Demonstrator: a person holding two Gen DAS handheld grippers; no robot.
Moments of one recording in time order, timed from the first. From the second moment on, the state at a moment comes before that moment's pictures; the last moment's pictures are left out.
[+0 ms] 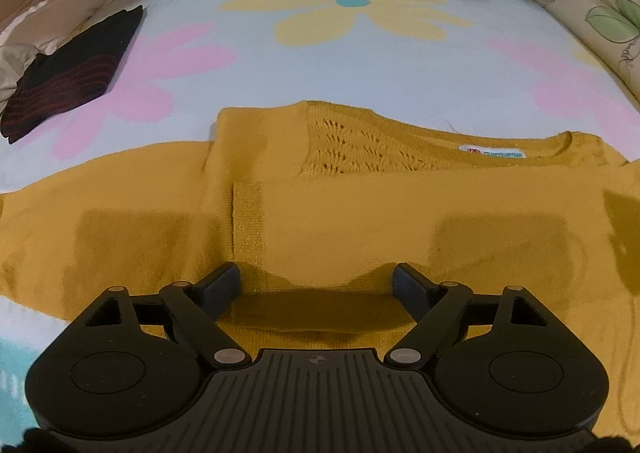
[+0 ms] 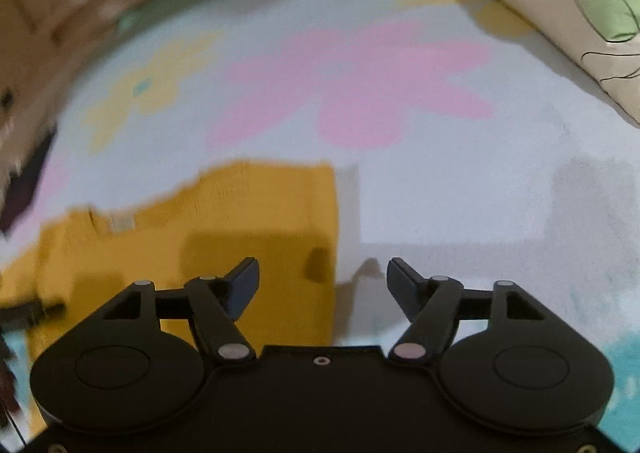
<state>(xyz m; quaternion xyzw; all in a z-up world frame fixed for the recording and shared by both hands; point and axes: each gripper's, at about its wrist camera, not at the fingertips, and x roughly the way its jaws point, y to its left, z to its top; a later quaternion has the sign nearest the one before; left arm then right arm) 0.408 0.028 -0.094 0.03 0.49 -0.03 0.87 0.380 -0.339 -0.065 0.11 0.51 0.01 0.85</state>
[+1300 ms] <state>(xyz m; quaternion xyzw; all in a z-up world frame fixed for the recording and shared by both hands) 0.342 0.282 -0.057 0.05 0.43 0.14 0.89 0.339 -0.125 -0.062 -0.03 0.50 0.16 0.85</state>
